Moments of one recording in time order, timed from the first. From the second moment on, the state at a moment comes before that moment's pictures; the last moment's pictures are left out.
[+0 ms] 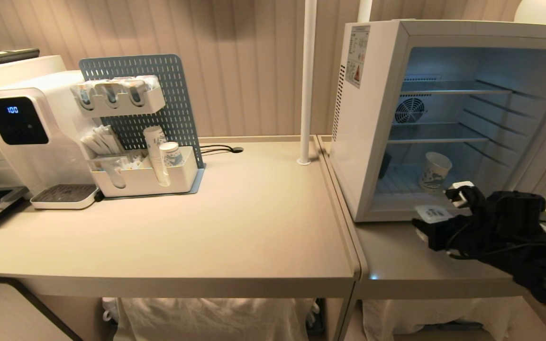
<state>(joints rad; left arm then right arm) 0.00 0.00 0.00 -0.01 -0.01 -0.02 0.02 2.01 -0.52 -1.09 0.14 -0.12</state>
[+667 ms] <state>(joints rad) 0.00 0.00 0.00 -0.01 -0.01 -0.02 0.05 2.13 -0.73 -1.10 0.00 -0.09</state>
